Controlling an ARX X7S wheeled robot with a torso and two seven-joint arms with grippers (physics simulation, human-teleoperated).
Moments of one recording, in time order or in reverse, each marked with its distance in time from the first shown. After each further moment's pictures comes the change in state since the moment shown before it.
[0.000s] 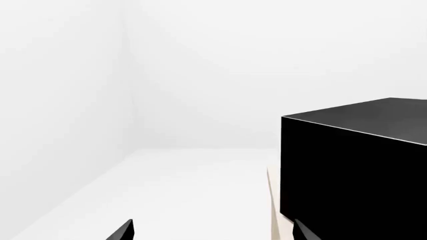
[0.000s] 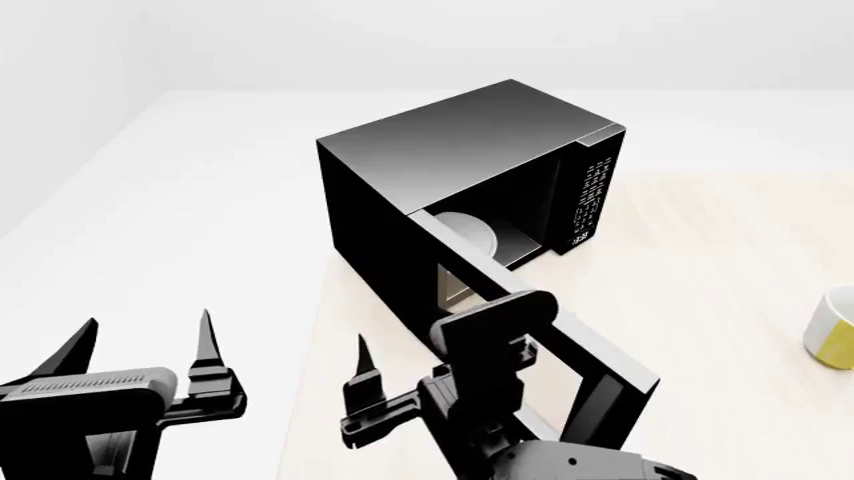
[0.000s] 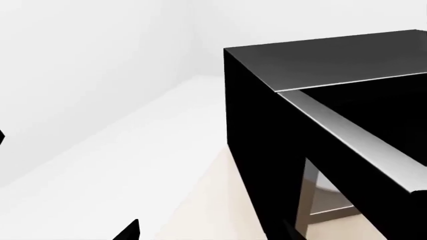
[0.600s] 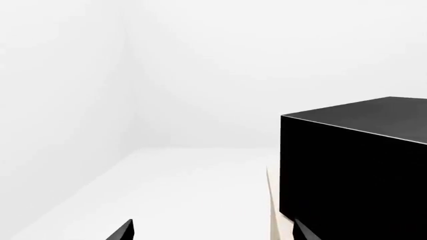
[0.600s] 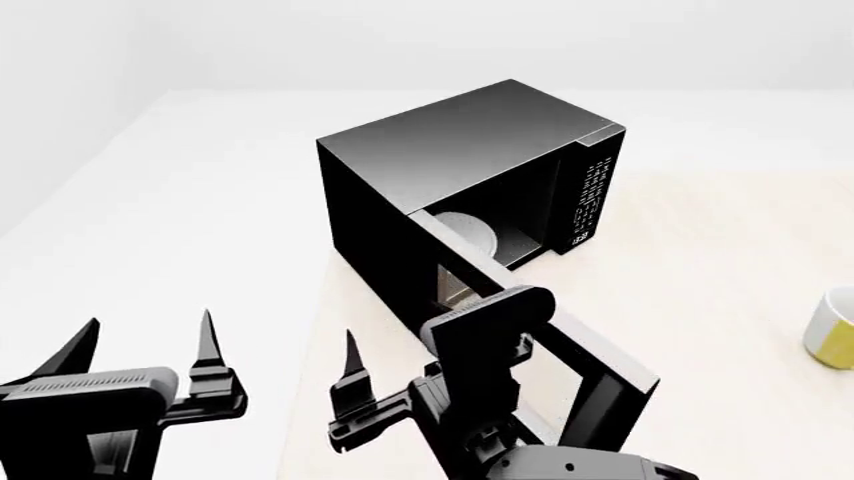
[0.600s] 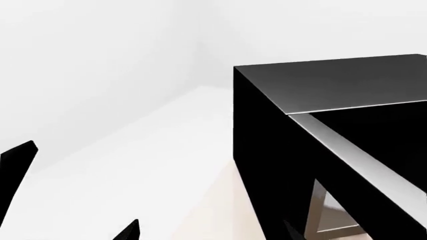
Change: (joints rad) left arm -0.003 0.006 -0.003 -0.004 0.003 -0.004 0.009; right arm 0.027 -0.010 -0.010 -0.053 -0.018 0.024 0.035
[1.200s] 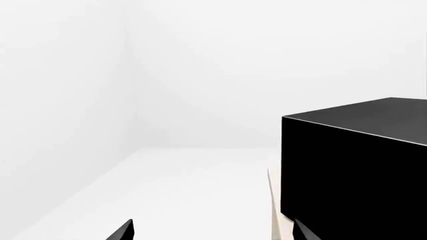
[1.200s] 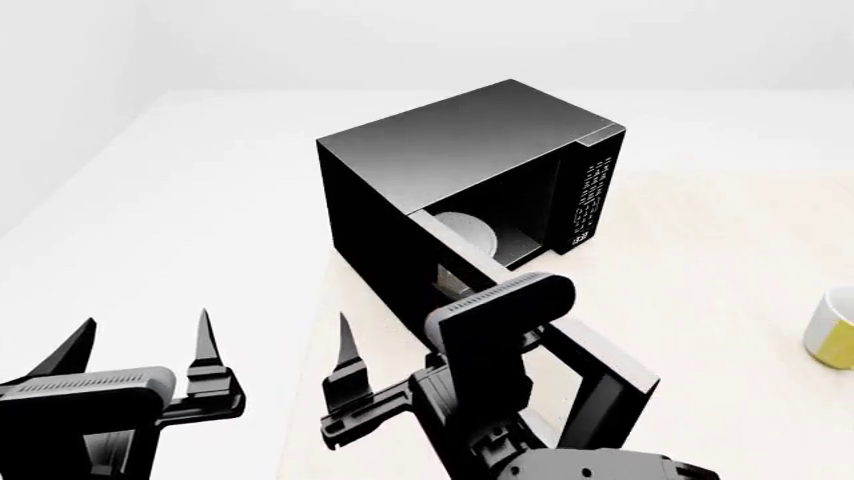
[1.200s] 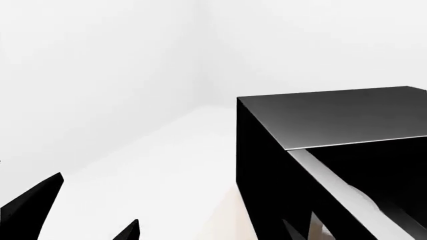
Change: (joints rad) left arm 0.002 0.003 -0.010 0.016 -0.001 -0.017 0.000; right arm 0.043 0.013 0.019 -0.103 0.014 0.021 0.061
